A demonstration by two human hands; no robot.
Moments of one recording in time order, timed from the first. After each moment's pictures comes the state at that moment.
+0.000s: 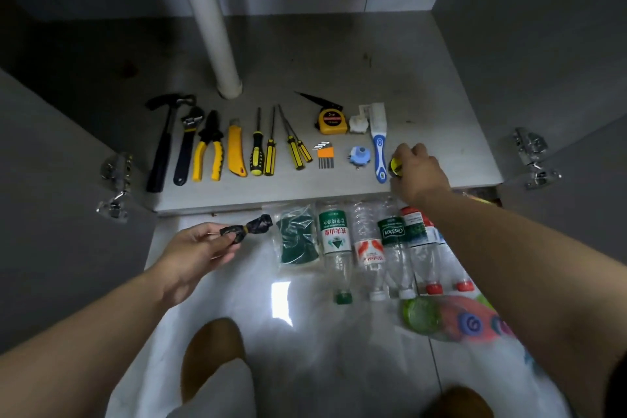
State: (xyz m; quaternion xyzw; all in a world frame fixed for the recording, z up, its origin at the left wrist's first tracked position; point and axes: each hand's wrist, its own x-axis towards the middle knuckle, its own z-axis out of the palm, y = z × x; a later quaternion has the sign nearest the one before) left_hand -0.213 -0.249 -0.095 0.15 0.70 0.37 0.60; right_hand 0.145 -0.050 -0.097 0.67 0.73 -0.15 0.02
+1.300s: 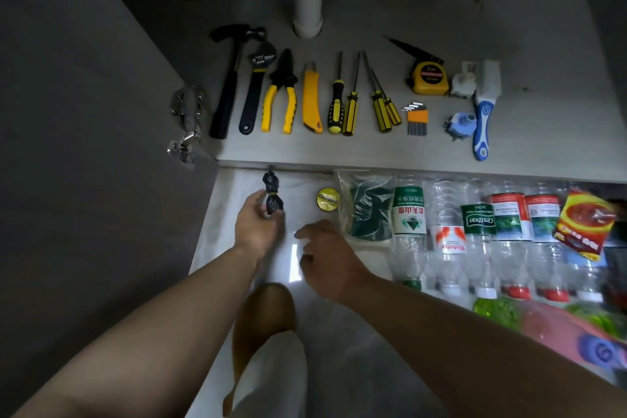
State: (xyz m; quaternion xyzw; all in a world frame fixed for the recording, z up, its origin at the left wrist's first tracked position) left_hand -0.230 -0.261 -0.197 0.16 0.81 0.35 0.45; right_hand -0.076 -0.252 -0.159 0.46 0.76 -0.46 0.03
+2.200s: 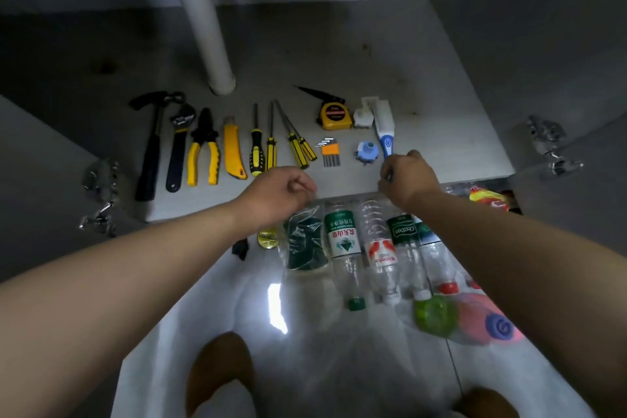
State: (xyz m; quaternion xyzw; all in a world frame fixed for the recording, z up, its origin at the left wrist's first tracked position) left_hand -0.146 -0.137 -0.064 0.57 0.64 0.18 0.49; right_hand 0.101 -0.068 -0.092 0.70 0.68 -0.21 0.02
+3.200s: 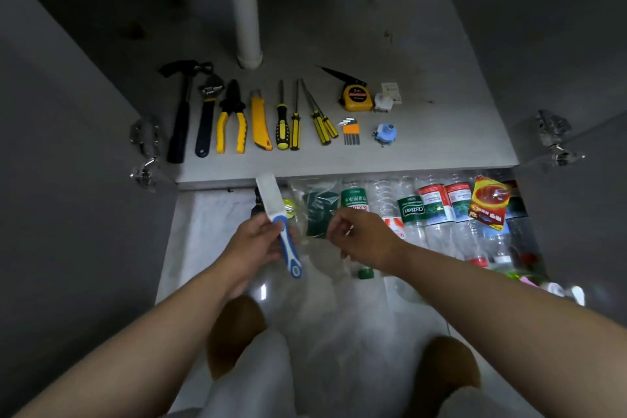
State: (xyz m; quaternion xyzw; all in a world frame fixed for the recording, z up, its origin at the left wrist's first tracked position) left_hand -0.188 -0.272 -0.137 0.22 0.62 0.37 0.66; right_hand 0.026 -0.210 -0.089 0.56 0.66 -0.50 -0.03
